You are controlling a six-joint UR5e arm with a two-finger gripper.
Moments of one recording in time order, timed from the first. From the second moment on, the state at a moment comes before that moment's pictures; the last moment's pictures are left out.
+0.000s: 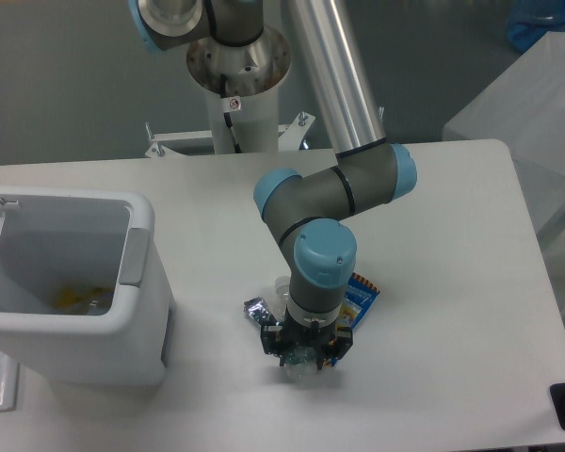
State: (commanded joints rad) arm 2.41 -2.18 -1.57 -0.80 1.42 0.46
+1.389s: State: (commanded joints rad) arm 2.45 -2.06 -1.39 -0.80 1.29 0.37
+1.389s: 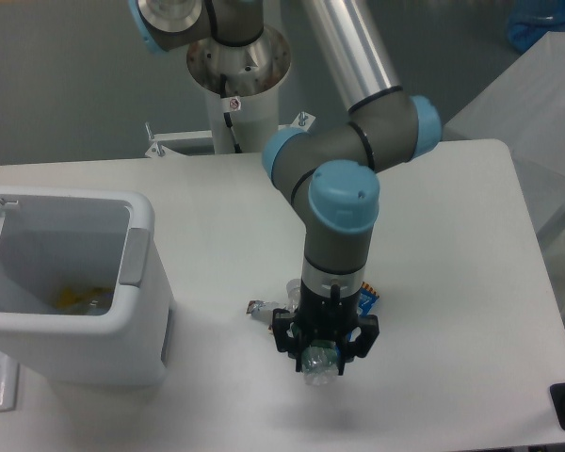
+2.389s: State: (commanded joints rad) arm 2.50 -1.97 -1.21 -0.80 1.00 -0.01
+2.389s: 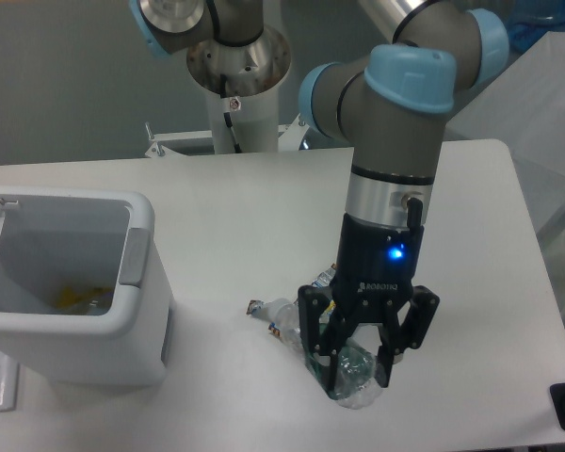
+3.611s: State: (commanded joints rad) arm 2.40 -1.88 -1.31 -0.79 0.81 0.01
